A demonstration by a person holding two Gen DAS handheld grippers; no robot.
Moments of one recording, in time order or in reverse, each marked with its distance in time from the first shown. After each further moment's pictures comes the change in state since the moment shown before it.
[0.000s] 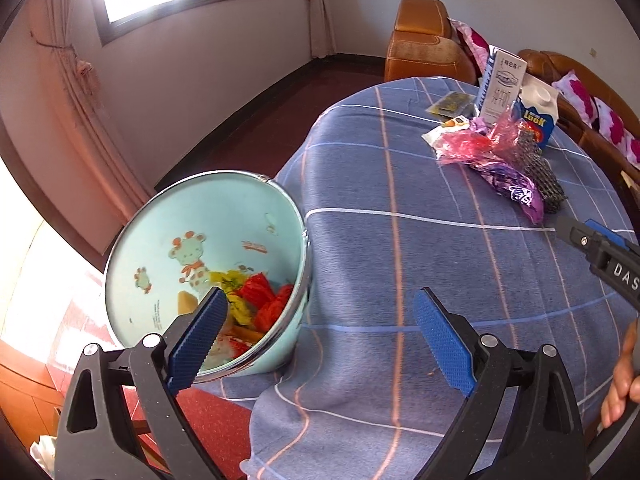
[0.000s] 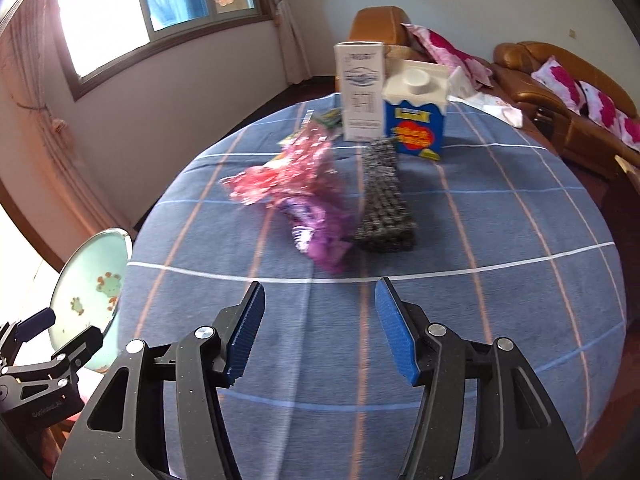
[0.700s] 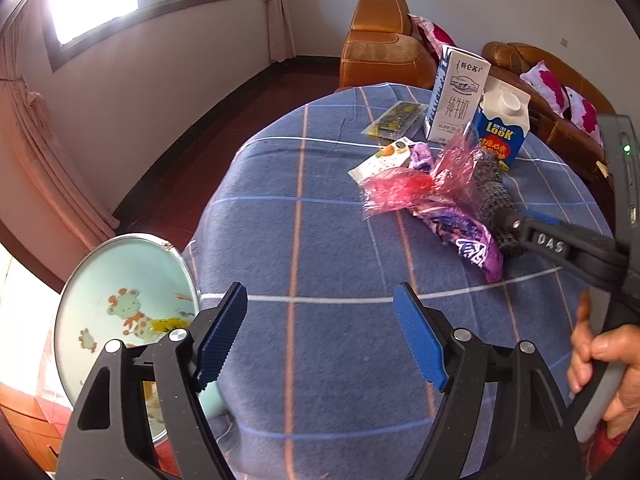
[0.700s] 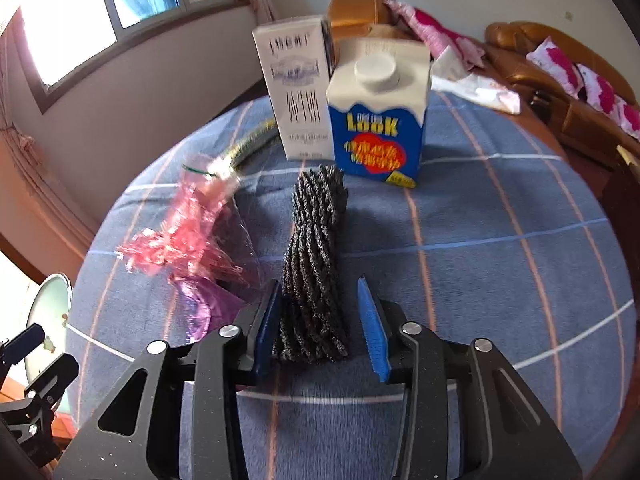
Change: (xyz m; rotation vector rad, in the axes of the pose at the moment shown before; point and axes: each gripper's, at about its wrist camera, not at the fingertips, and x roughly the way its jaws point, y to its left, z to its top) left arm 0.034 -0.063 0.059 0.064 0.002 -0.113; right arm 0.084 -0.048 0.060 0.036 0.107 0.021
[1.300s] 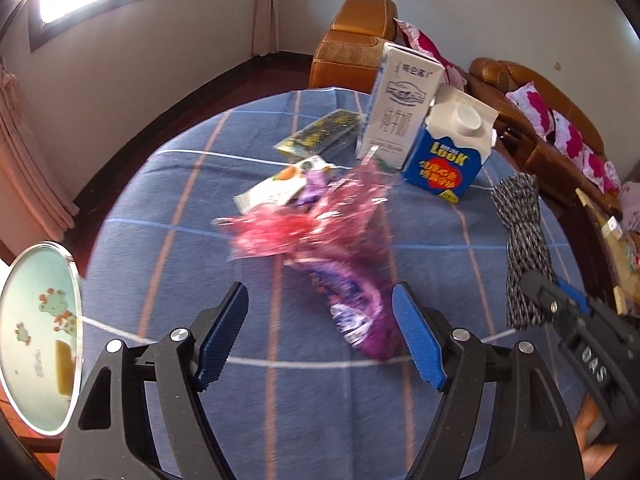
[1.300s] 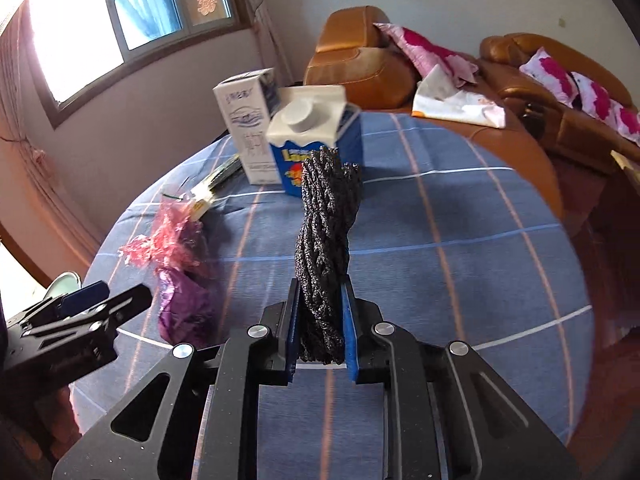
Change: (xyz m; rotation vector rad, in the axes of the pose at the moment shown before) left arm 0.033 -0.082 0.035 -0.090 0.006 -0.113; right arm -0.068 -0.064 -0.012 -0.001 -0.115 -0.011
